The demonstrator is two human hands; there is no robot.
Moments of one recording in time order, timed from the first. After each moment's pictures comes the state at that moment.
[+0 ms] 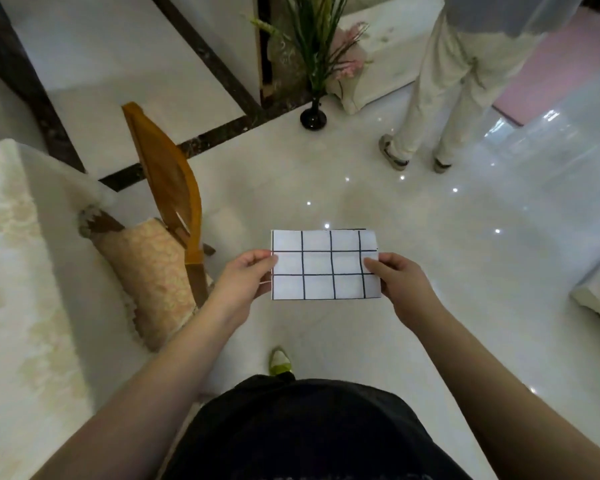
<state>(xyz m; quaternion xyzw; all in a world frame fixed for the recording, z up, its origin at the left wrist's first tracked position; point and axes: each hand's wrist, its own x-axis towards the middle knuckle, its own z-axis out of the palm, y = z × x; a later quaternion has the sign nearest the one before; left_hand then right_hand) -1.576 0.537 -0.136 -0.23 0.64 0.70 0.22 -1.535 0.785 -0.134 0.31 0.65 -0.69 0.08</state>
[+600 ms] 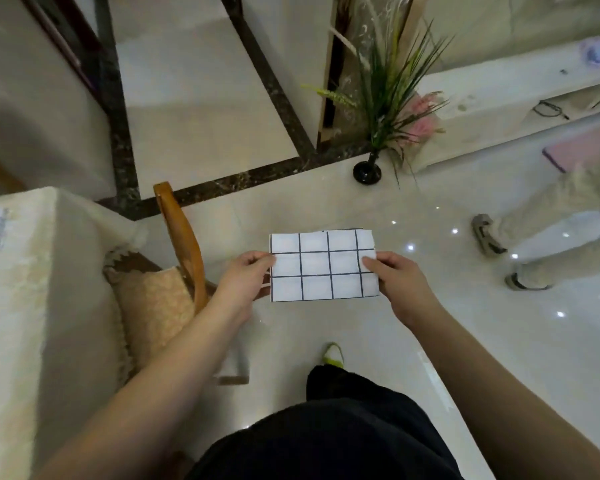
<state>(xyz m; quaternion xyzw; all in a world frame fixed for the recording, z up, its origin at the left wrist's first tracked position) -1.820 0.552 -0.119 -0.32 0.63 0.70 0.12 -1.842 0.790 -0.132 0.20 0.68 -0.69 0.15</state>
